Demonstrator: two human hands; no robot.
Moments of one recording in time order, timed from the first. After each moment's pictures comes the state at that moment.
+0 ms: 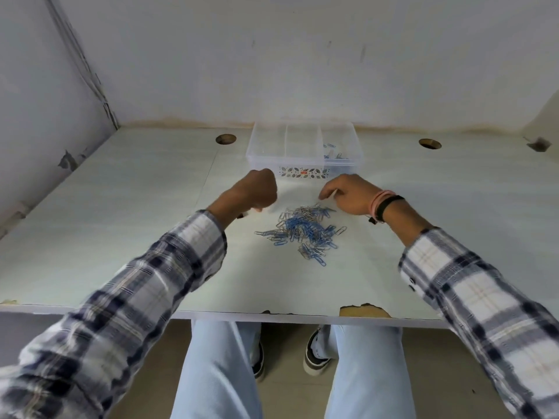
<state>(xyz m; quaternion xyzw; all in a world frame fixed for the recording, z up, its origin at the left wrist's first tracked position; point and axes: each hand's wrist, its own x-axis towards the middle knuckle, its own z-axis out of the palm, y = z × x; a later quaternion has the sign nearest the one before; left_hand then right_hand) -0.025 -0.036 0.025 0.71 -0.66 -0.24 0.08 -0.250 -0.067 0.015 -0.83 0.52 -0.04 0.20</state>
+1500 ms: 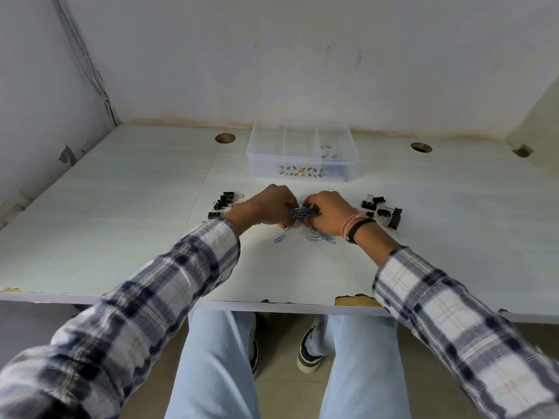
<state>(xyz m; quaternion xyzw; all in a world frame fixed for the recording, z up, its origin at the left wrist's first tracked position) -0.041 -0.019 -0.007 0.60 -0.74 -0.27 0.10 -0.216 -0.031 -0.021 -0.83 0.52 -0.11 0.15</state>
